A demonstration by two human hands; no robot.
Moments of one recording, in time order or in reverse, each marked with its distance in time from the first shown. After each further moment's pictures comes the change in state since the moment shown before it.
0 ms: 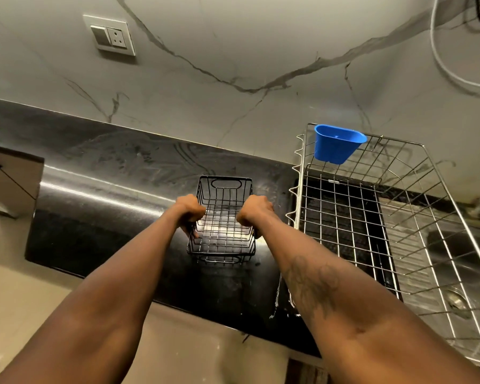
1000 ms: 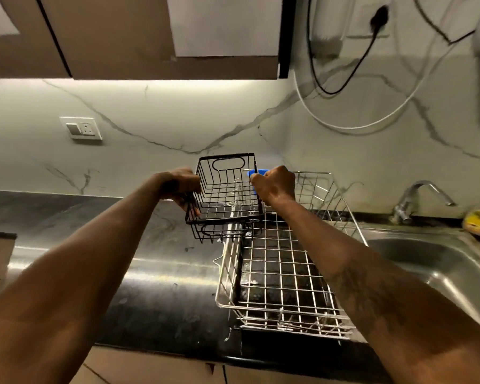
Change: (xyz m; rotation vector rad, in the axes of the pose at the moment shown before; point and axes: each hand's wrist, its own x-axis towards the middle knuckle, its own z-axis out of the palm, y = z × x) left_hand -0.144 0.194 -0.081 -0.062 -0.050 0.343; right_hand -0.085 0.137 -0.193 0.630 0.670 -0.167
